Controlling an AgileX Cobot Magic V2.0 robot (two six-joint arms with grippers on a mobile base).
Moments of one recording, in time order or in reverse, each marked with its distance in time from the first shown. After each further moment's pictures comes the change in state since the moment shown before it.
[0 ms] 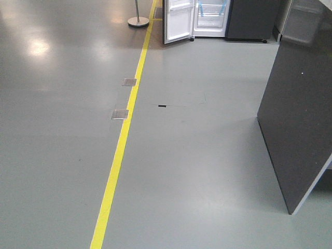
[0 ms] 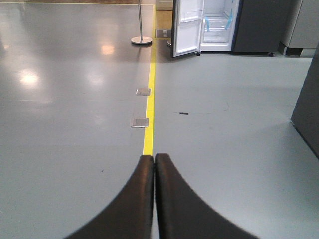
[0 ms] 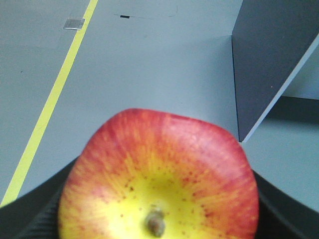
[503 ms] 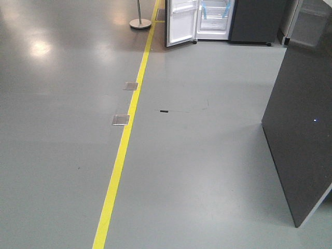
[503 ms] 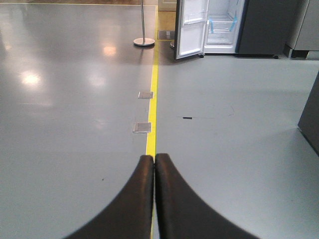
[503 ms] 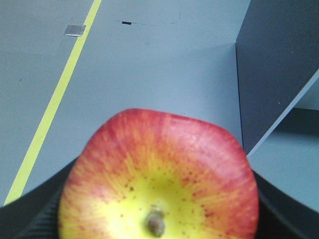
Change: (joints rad) left arm 0.000 0.000 0.000 0.000 0.000 0.000; right arm 0.000 0.000 0.000 0.000 0.000 0.000
